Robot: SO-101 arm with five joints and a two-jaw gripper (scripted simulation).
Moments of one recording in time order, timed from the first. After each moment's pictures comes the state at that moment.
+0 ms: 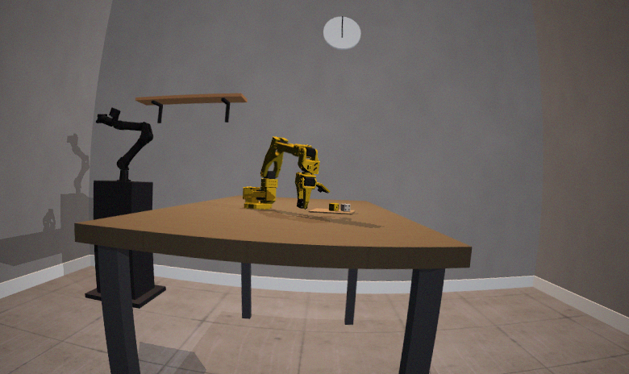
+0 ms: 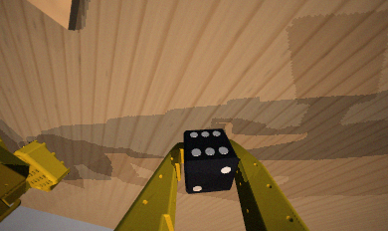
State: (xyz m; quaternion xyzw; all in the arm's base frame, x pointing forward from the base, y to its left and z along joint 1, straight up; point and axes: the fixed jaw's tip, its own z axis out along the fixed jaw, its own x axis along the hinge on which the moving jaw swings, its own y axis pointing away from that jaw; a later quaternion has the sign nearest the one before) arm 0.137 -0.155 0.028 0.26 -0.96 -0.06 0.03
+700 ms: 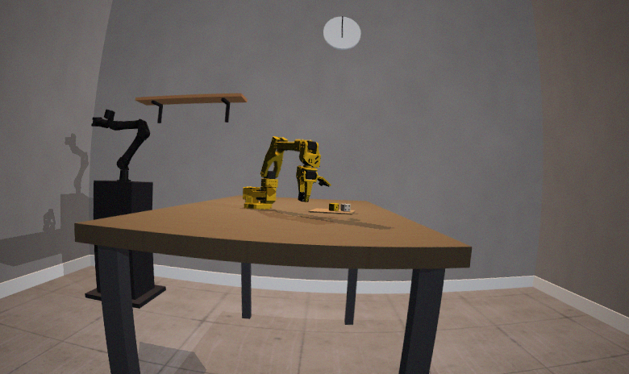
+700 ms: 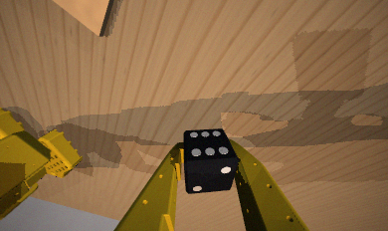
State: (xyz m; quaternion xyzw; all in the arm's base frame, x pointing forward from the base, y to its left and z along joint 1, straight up) arm 0.140 -0.154 0.048 0.26 -0.96 -0.06 0.03
